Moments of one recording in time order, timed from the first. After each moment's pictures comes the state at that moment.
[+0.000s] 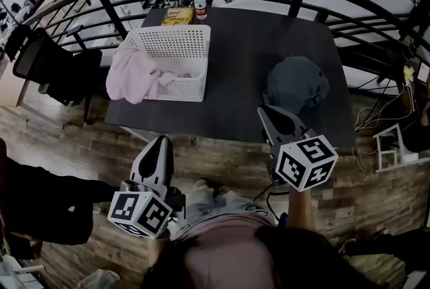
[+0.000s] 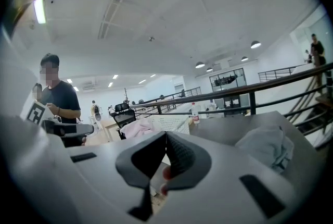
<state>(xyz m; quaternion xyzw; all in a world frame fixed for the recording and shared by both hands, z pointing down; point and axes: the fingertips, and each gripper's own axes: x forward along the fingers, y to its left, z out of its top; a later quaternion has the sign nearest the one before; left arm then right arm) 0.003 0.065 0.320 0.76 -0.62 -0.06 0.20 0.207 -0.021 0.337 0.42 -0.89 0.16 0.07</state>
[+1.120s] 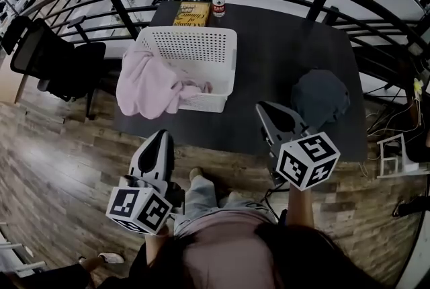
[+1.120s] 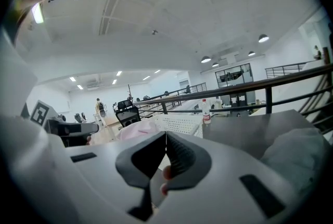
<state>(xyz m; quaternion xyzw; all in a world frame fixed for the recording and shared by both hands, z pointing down) -0.082 -0.012 0.331 0.75 -0.63 -0.06 0.21 0.110 -0.095 0.347 0.39 -0.90 0.17 0.09</state>
